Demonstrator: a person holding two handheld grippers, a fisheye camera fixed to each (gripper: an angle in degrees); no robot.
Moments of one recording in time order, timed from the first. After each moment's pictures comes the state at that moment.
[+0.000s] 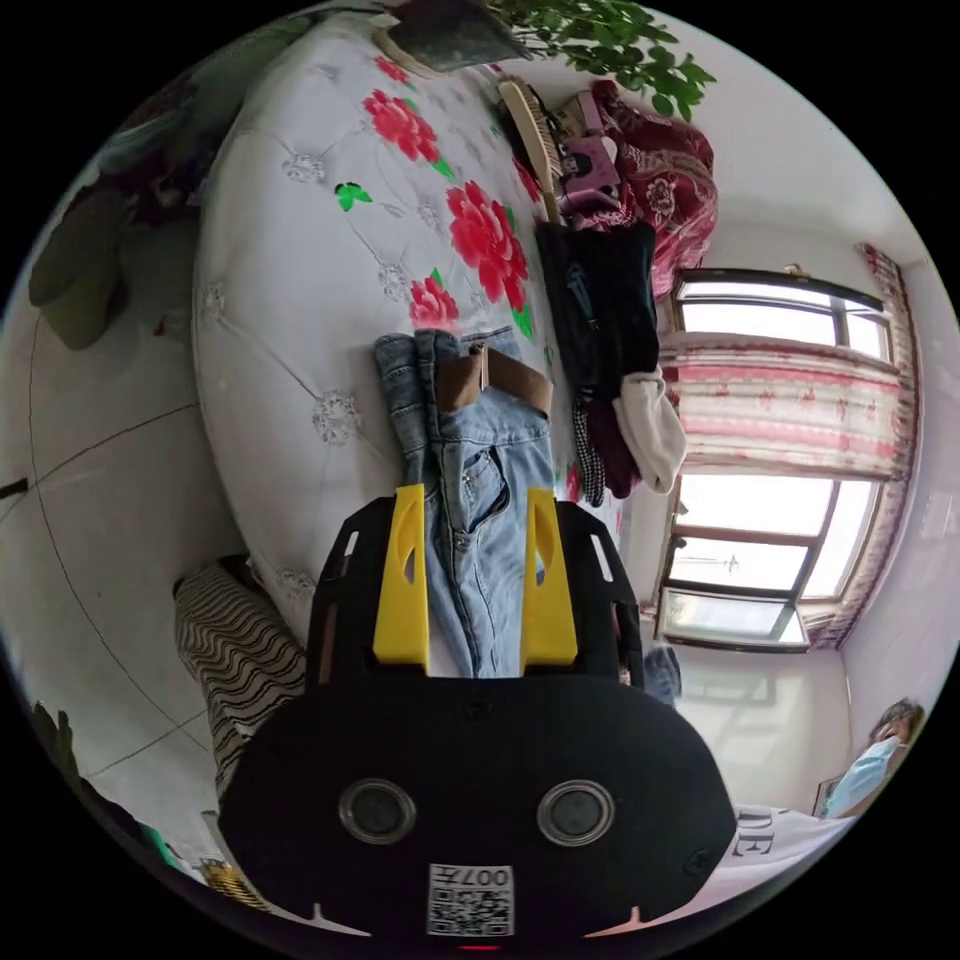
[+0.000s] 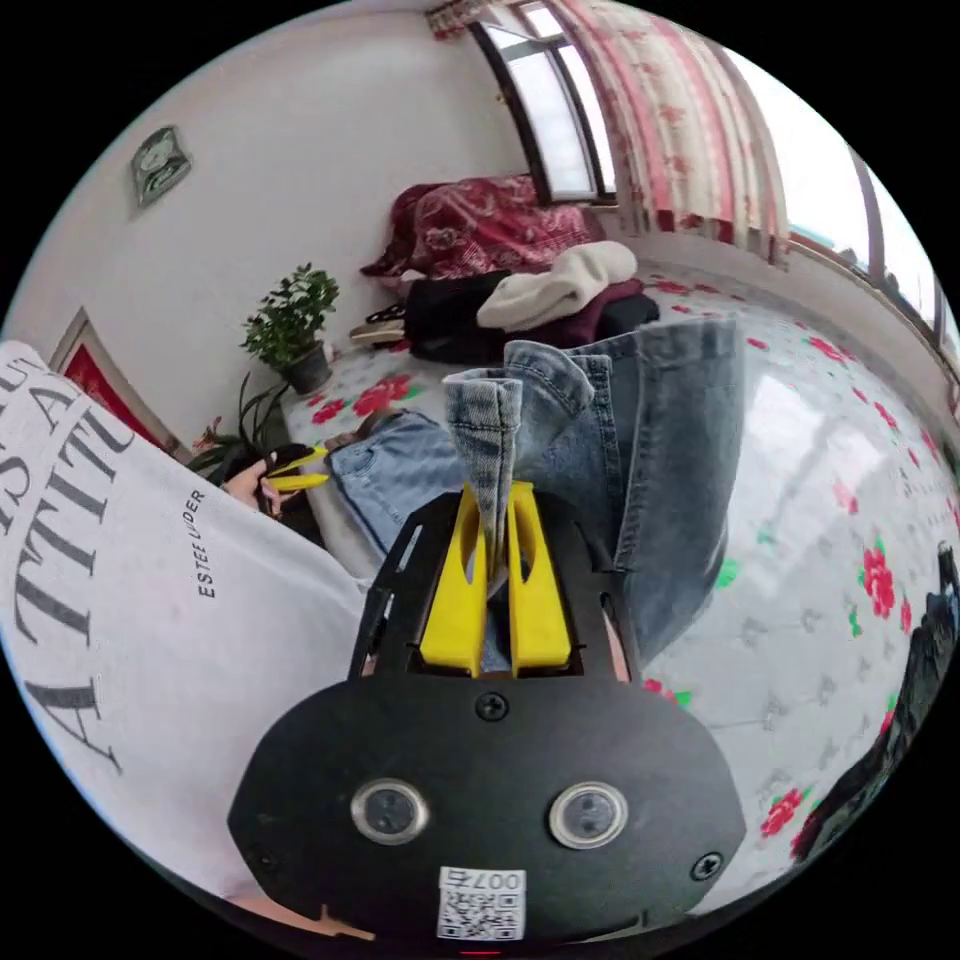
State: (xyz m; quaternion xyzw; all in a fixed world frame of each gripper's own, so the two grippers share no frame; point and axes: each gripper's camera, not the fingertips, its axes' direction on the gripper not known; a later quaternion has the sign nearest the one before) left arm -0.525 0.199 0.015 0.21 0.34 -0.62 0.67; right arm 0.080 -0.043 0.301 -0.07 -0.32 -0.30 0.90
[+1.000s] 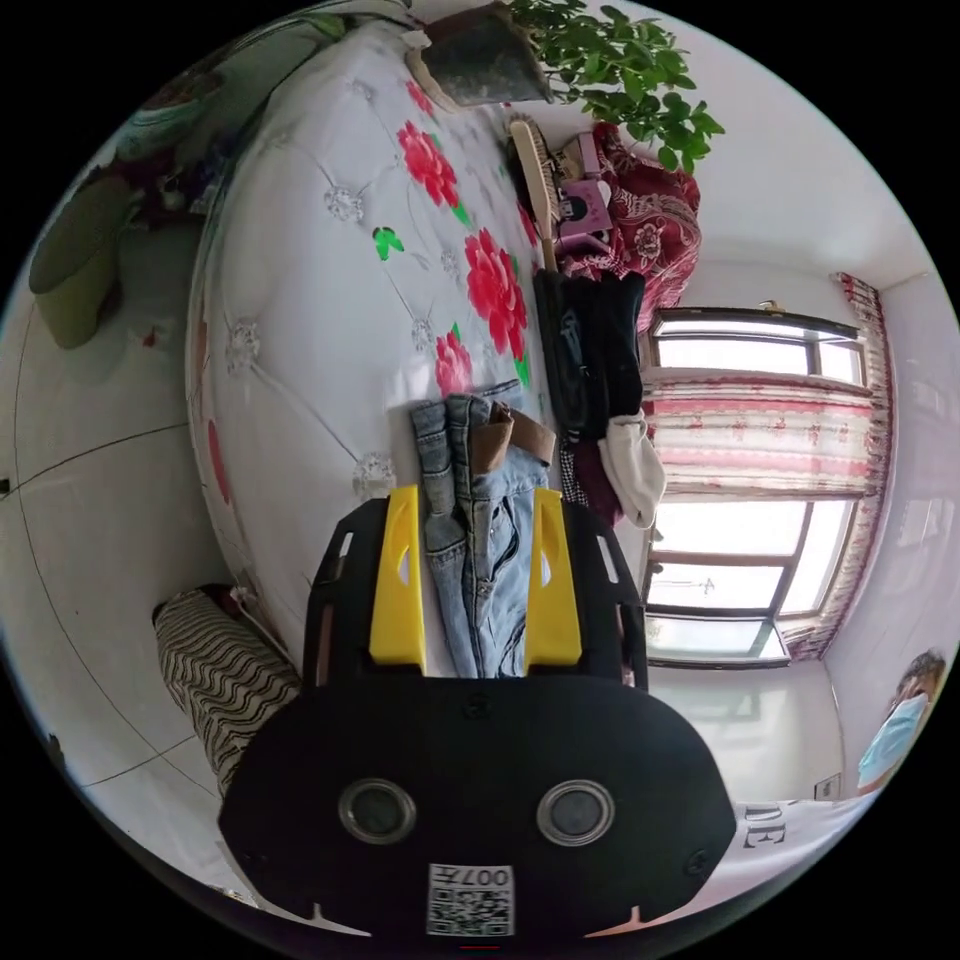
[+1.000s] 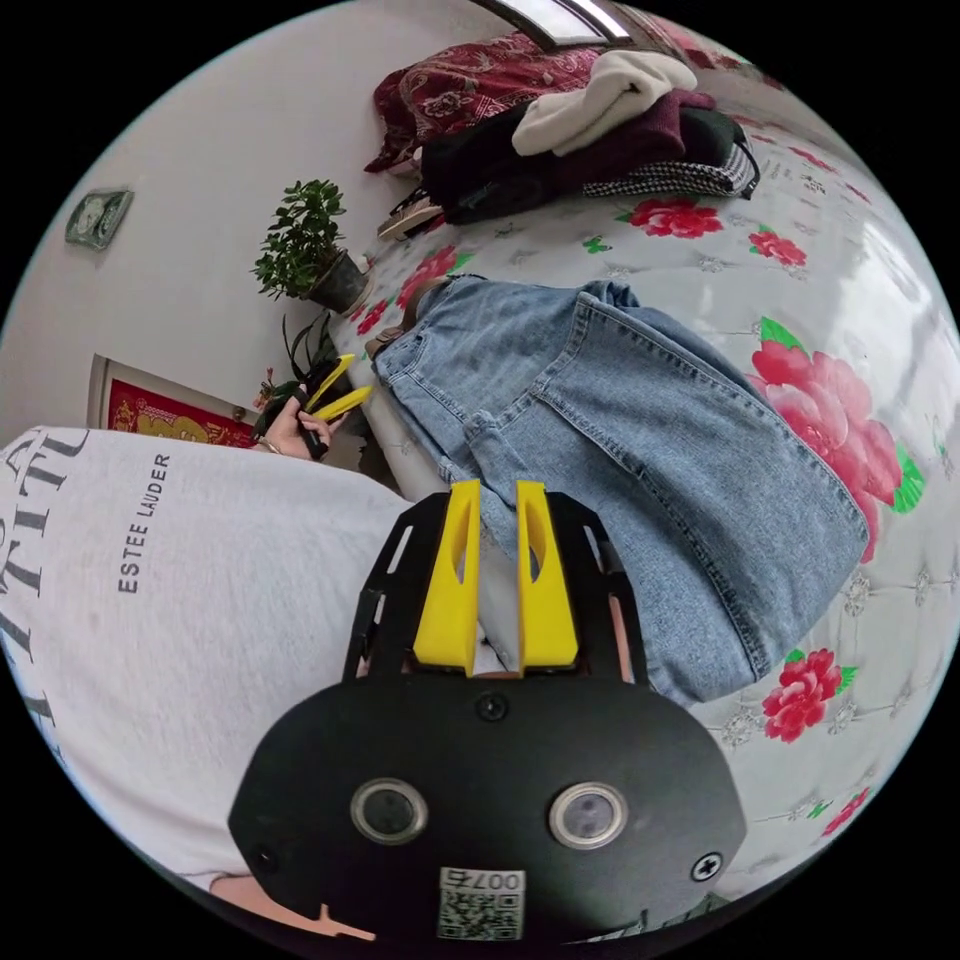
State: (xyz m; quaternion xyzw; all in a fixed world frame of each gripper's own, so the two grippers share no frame) left arm -0.554 0.262 0.021 0.26 0.34 -0.63 0.65; right arm 0.092 -0.030 0.368 -0.22 -0.36 -0.24 0.87
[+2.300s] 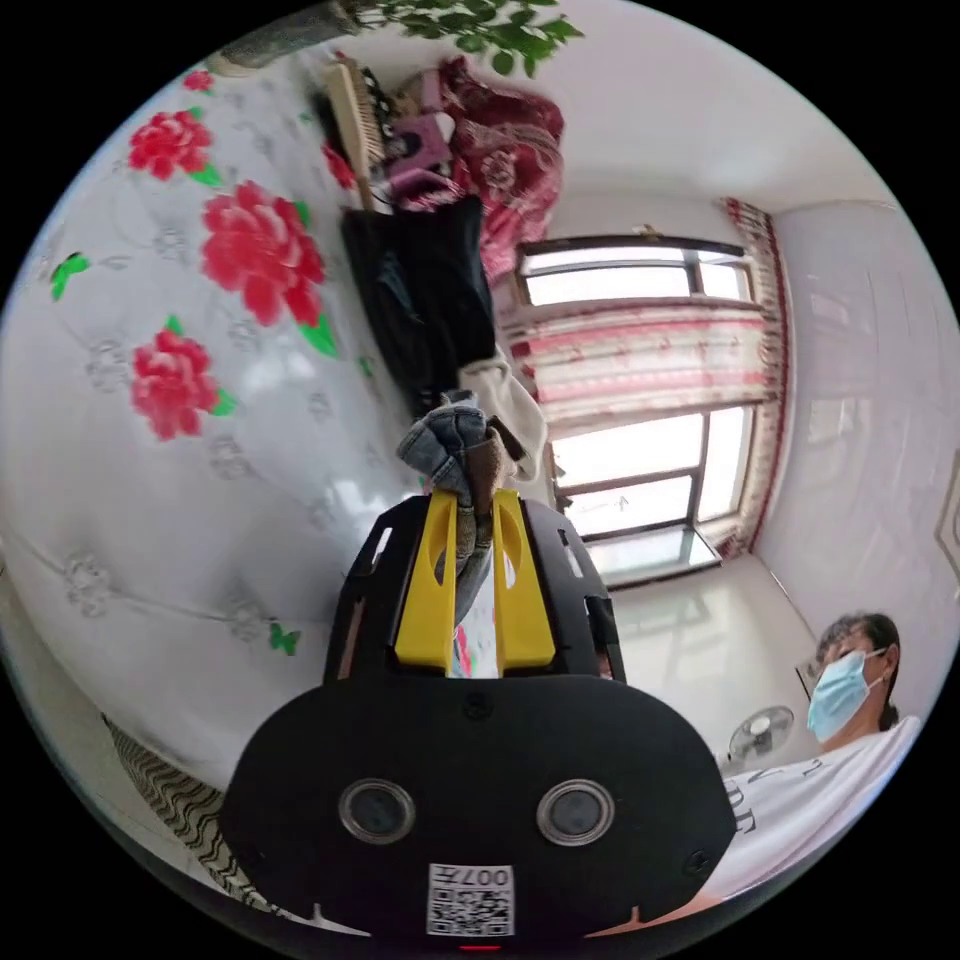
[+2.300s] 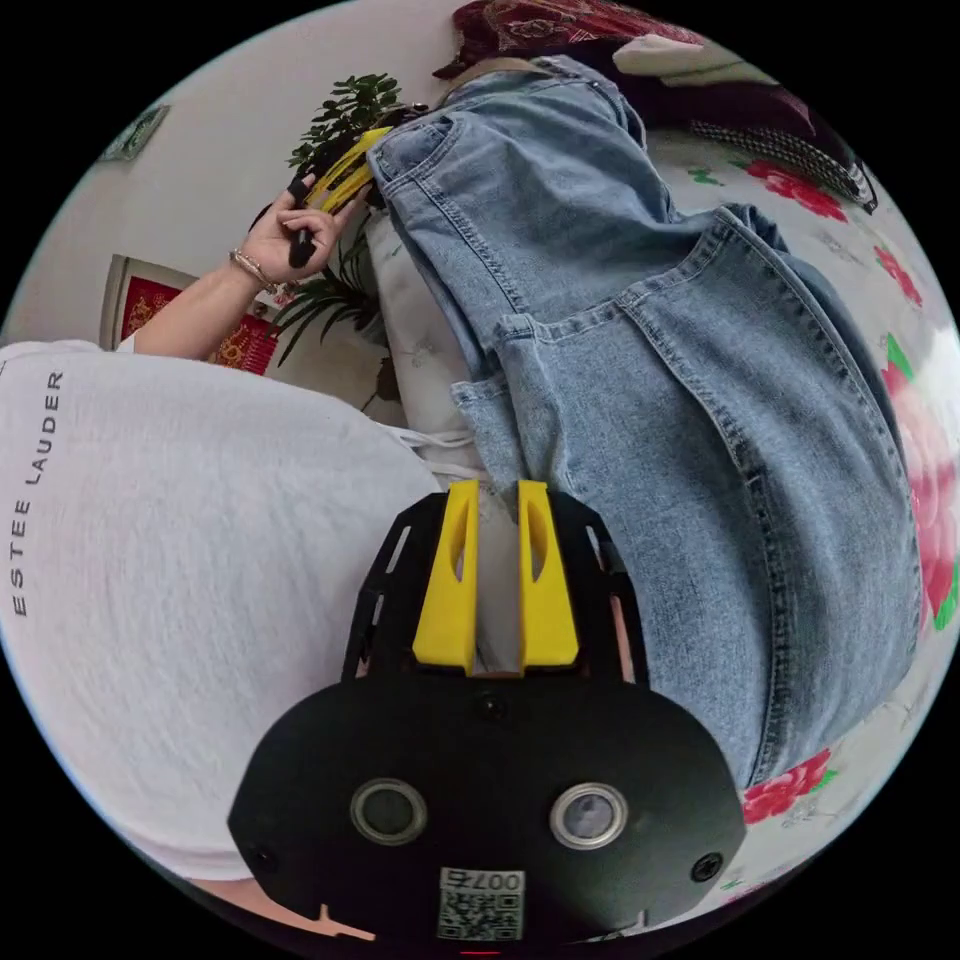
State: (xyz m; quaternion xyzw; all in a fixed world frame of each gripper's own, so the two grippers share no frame) left arm -0.537 0.188 0.010 0.36 0.43 -0.49 0.67; right arm 0.093 -0.068 0.403 -0.30 -0.38 -0.37 0.79
